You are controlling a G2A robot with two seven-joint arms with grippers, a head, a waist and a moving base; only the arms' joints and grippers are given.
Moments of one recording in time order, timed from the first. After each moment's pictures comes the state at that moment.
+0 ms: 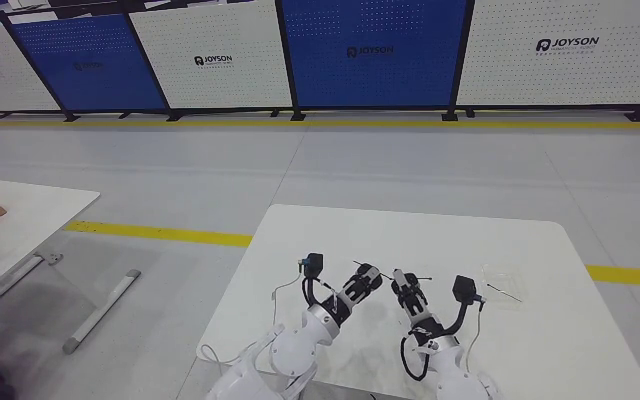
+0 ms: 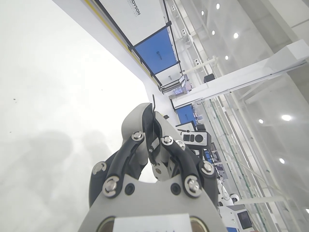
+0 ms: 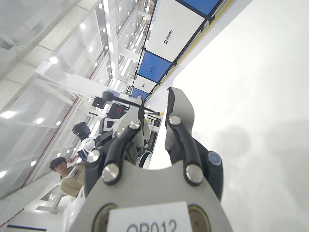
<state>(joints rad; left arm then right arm) 1.46 -1.21 -1.03 -1.77 0.02 0.05 -0.03 -1.51 -1.35 1.03 -1.72 -0.25 0.05 -0.04</state>
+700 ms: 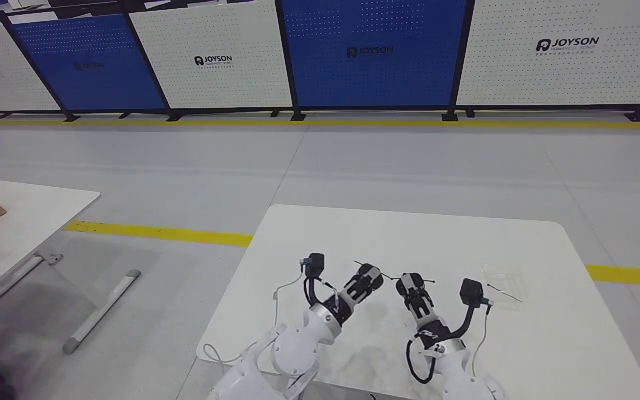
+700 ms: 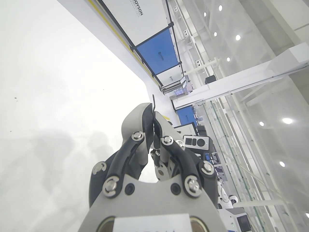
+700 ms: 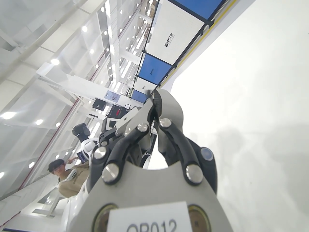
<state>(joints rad) 1.45 -1.22 -1.03 -1.76 0.02 0.06 -0.03 -1.54 -1.35 1.07 -1.73 -0.26 0.03 -0.02</state>
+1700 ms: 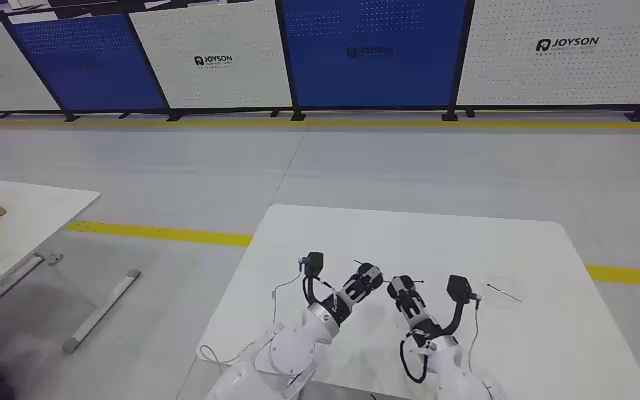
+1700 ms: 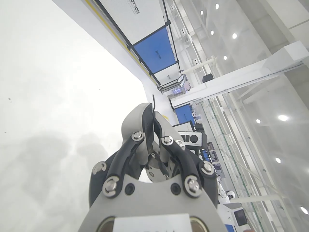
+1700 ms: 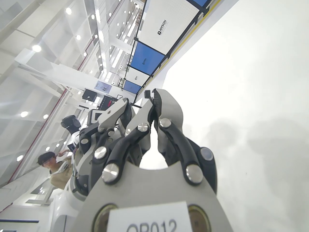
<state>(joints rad) 1.47 -1.22 -1.05 -1.77 0.02 0.05 -0.06 -1.51 -1.36 1.05 -1.73 -0.30 0.10 0.06</state>
